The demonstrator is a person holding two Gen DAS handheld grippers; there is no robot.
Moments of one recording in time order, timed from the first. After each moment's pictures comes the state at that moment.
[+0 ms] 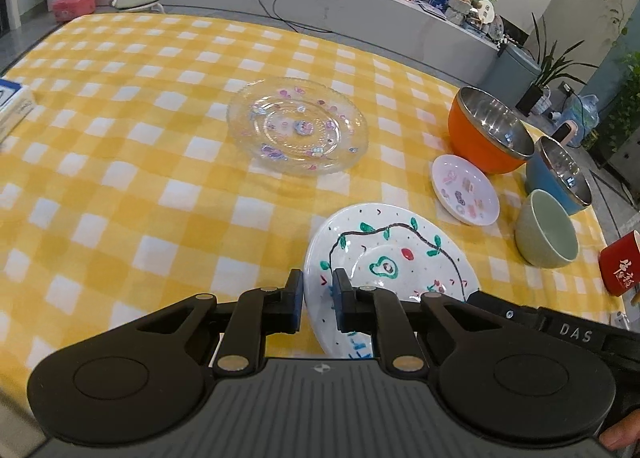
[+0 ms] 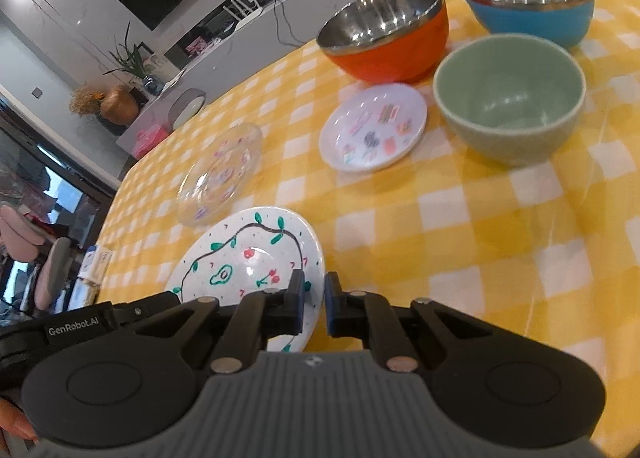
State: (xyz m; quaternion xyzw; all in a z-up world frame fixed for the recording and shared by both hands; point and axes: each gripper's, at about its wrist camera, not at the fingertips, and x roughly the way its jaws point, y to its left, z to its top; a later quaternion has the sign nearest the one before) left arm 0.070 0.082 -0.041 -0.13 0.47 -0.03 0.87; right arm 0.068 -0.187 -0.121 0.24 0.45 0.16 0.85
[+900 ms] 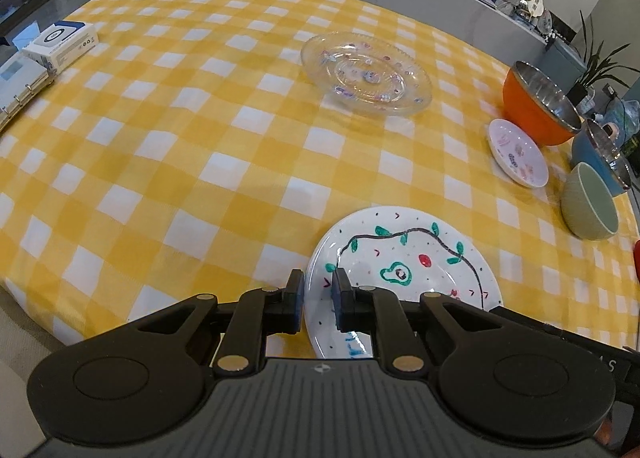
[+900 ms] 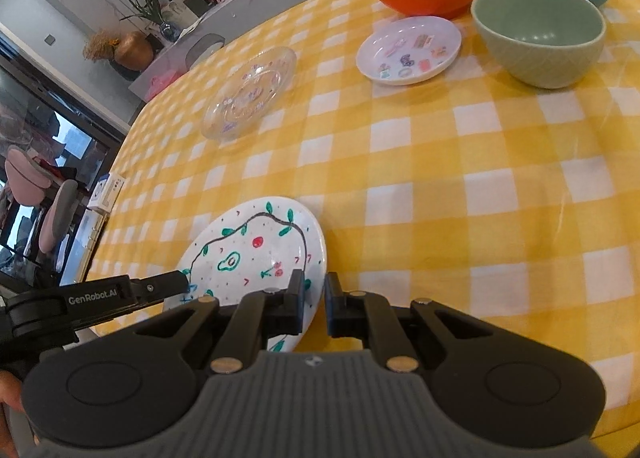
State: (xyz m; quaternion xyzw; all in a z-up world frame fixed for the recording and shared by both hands) left arm 0.034 0.097 -0.065 -0.13 0.51 0.04 0.85; right arm 0.031 -0.161 -0.132 0.20 0.49 0.19 0.82
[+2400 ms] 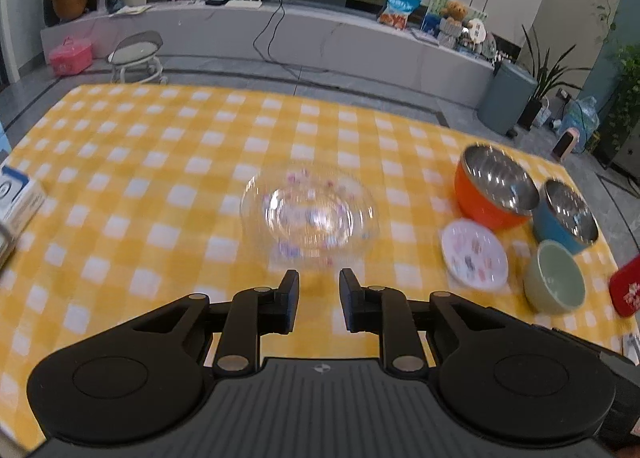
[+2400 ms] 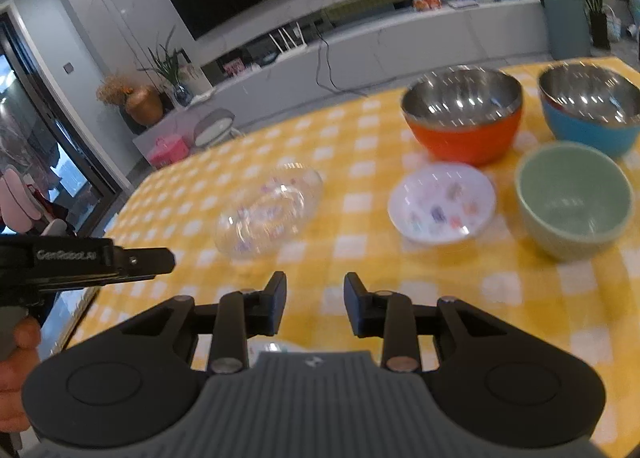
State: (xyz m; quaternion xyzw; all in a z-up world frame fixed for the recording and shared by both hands) left arm 0.120 0.094 -0.007 -0.08 0.42 -0.03 0.90; right arm 0.076 -0.135 -0.088 0.16 0.36 0.18 0.90
